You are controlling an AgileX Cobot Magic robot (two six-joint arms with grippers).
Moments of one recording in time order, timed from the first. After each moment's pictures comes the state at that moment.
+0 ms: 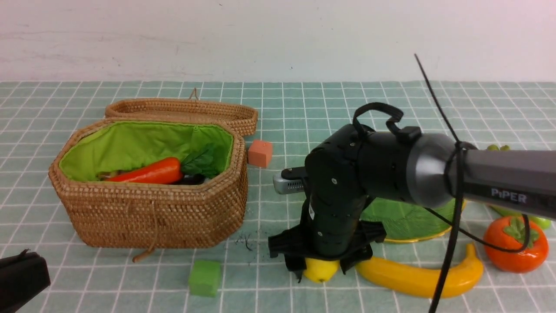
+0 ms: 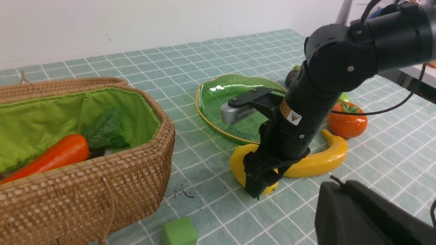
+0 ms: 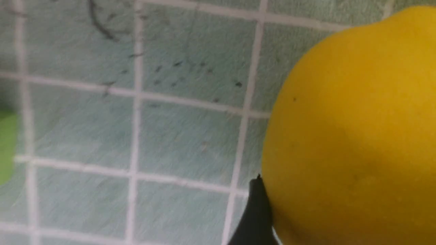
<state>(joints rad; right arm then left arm) 0.73 1.95 -1.43 -0.03 0.92 0.58 -0.66 0.31 -0.58 -0.02 0.53 -0.15</state>
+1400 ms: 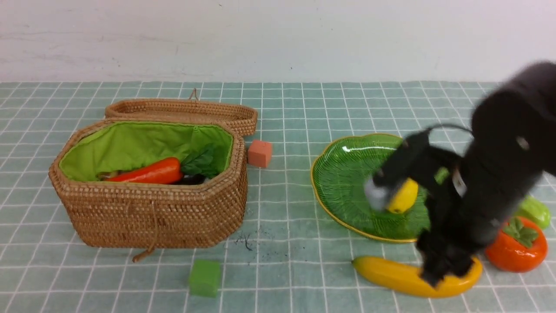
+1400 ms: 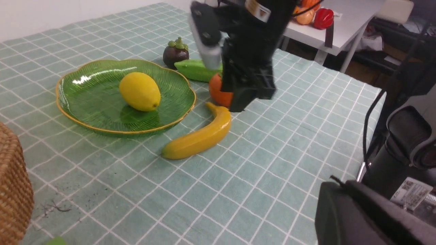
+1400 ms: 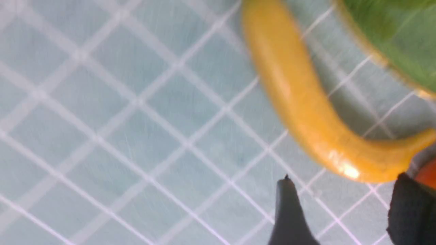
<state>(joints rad) 0.54 1.48 -1.06 -0.11 1.04 -0.32 -0.66 0.36 -0.58 -0.61 0.61 0.42</state>
